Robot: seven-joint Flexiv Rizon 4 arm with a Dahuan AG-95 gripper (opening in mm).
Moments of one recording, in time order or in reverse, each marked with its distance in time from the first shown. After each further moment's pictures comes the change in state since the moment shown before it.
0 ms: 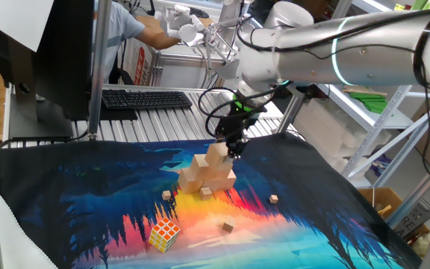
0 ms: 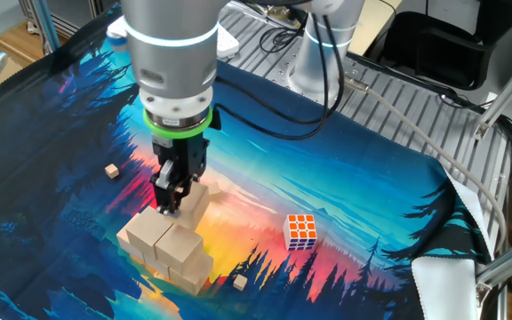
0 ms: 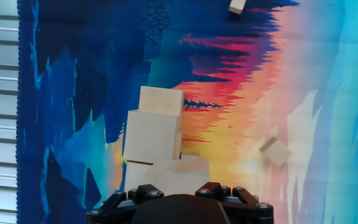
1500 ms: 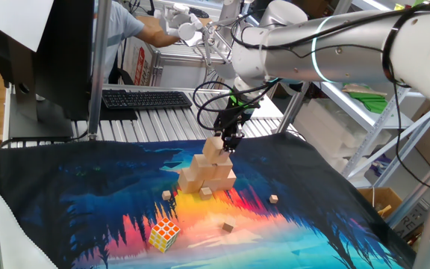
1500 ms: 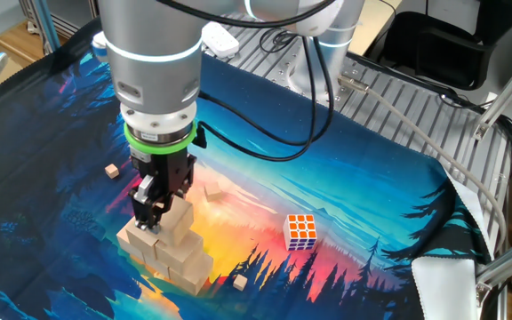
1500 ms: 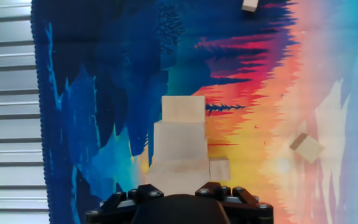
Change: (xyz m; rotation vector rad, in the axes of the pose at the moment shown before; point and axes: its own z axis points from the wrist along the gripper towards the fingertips) arm -0.009 0.033 0.010 -0.050 -0.005 0.099
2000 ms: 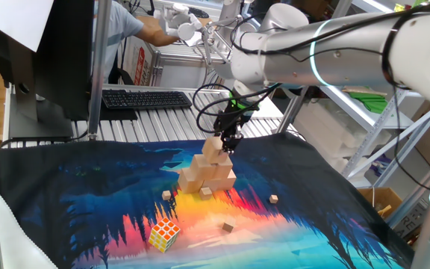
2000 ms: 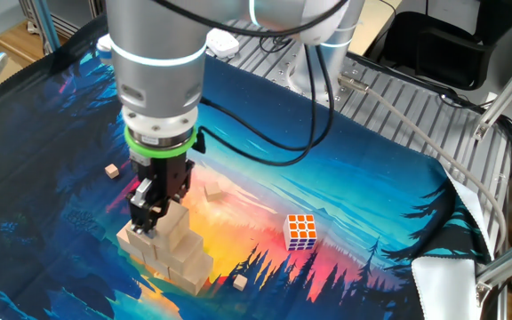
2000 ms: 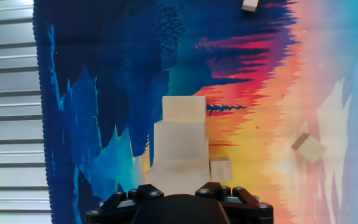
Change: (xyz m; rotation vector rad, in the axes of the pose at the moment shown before) arm -0.003 0.011 0.004 -0.003 -0.018 -0.004
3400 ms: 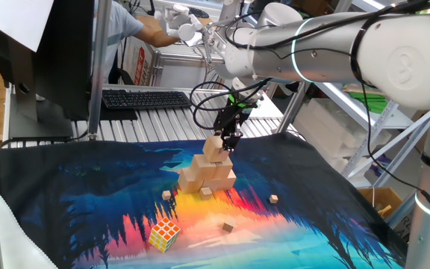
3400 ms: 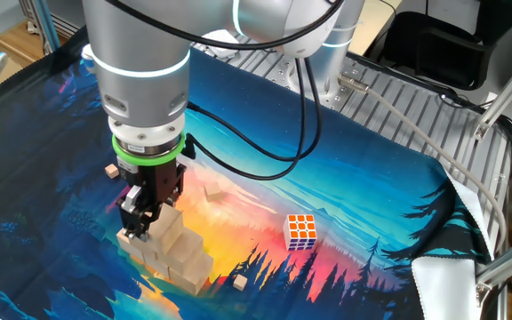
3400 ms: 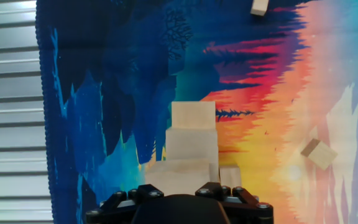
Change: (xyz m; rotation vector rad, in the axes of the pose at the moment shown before) arm -0.006 0.003 0.009 0.025 0.001 0.012
